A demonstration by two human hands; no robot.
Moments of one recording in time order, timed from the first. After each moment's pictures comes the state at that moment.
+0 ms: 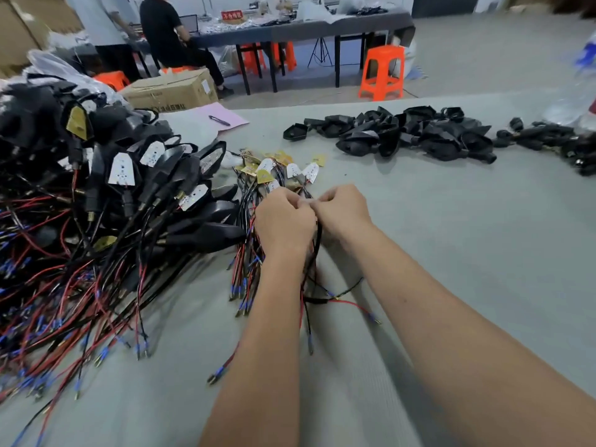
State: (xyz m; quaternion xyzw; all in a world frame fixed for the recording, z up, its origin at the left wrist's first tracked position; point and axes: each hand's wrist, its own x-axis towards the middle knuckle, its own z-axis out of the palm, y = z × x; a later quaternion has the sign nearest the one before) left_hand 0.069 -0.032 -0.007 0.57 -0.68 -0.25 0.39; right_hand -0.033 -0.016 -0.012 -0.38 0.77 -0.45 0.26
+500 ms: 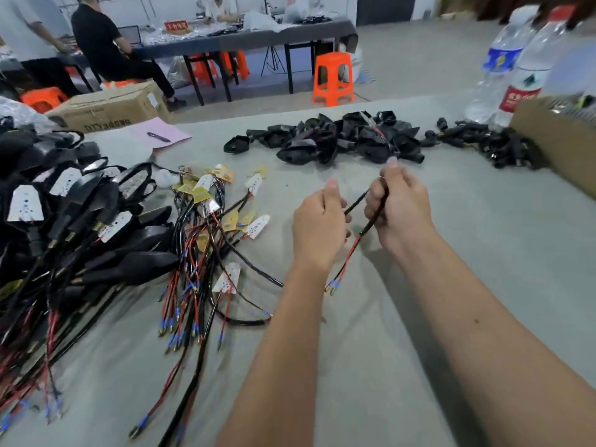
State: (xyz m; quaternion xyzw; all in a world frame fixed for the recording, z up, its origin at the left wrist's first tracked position) left_hand -0.049 0.027 -0.010 0.42 -0.66 -0.51 0.36; right_hand -0.155 0.071 -0.004 -0.18 0.48 -0.80 0.31
